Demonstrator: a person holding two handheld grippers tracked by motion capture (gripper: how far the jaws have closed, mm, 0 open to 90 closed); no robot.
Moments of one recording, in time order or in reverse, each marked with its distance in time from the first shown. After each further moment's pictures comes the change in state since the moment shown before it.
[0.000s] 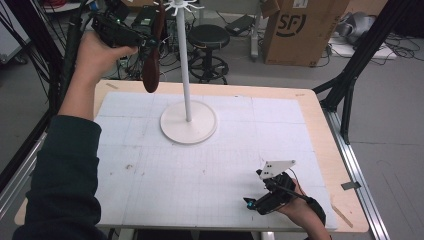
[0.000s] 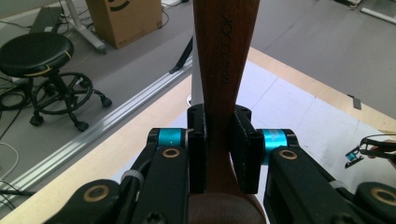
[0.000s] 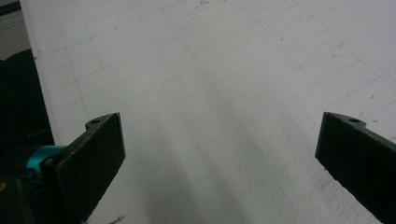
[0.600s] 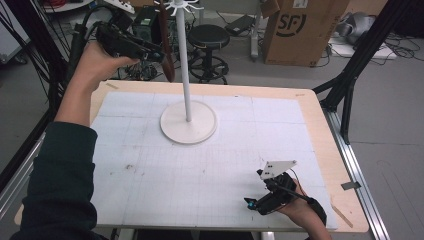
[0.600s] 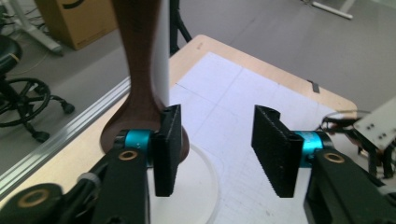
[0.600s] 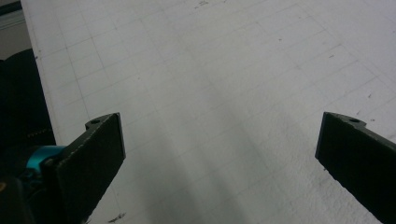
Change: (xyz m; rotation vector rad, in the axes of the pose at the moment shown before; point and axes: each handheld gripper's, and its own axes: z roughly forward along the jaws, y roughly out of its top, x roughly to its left) left arm -0.003 -0.015 0.004 0.010 -0.161 0.052; right arm 0.000 -0.001 -0.001 -0.008 -0.004 -0.004
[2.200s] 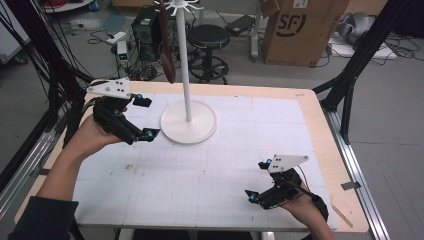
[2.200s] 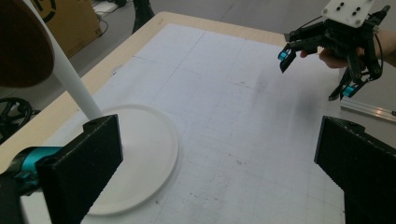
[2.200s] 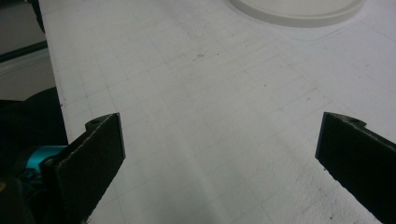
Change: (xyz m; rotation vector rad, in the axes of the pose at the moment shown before) left arm -0.084 -0.127 0.009 -0.033 -0.035 0.169; right arm -0.004 0.012 -0.020 -0.141 0.004 0.022
